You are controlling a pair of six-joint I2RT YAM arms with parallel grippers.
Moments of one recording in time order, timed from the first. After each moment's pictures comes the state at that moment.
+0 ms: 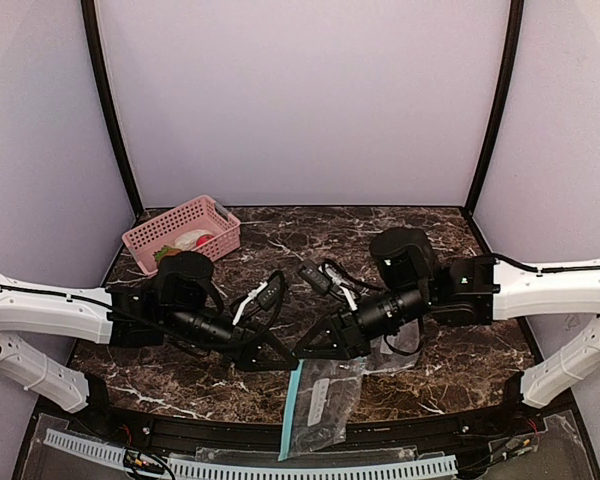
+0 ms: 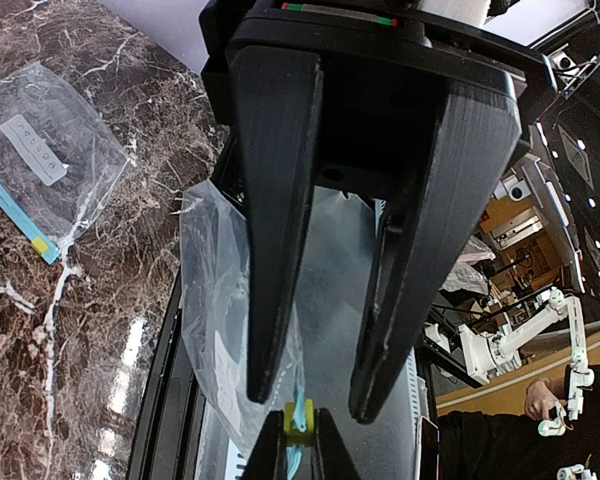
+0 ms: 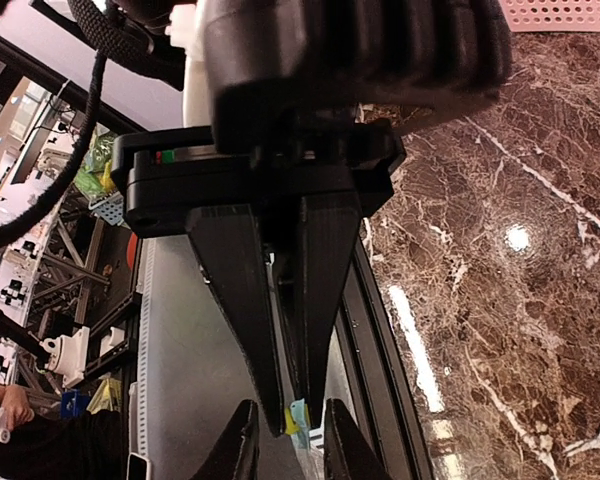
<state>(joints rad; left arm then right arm) -1.08 1.25 0.72 0.14 0.70 -0.59 1.16 1.34 0.98 -0.17 -0.56 0.47</state>
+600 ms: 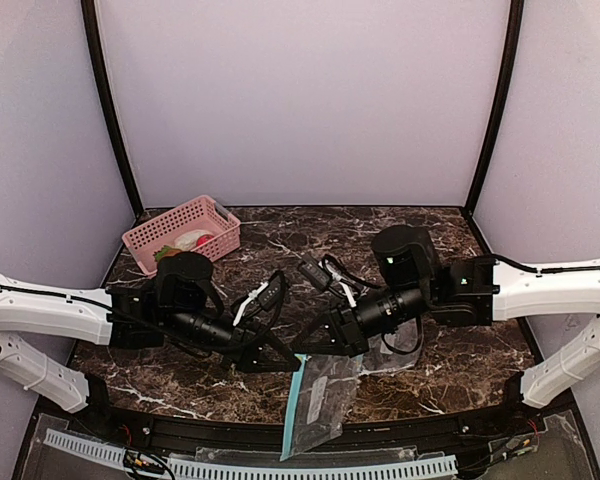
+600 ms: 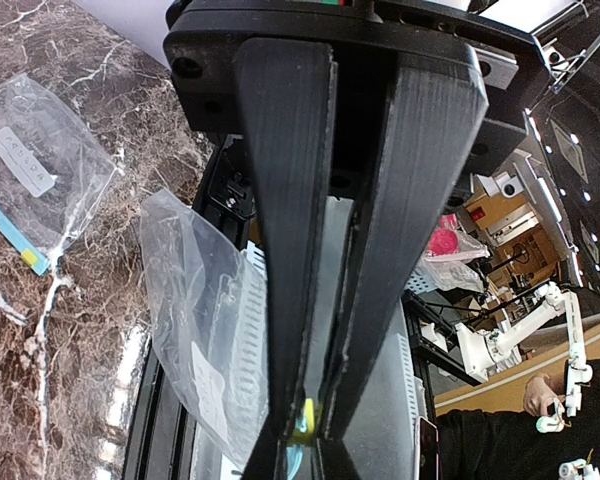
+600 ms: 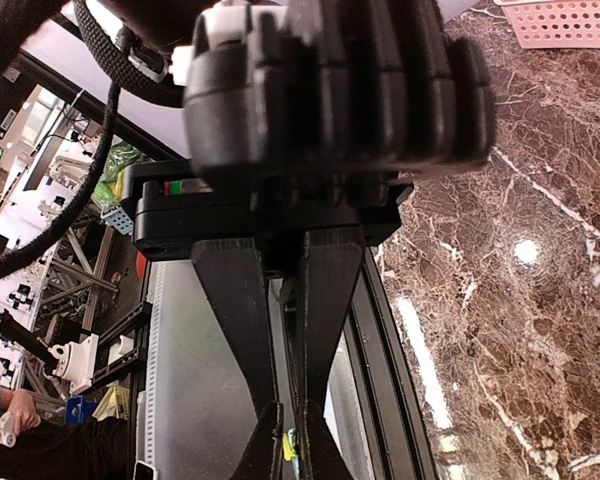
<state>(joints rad) -1.10 1.25 0.72 0.16 0.70 -0.59 1.16 1.34 0.98 -0.10 -0.58 0.50</state>
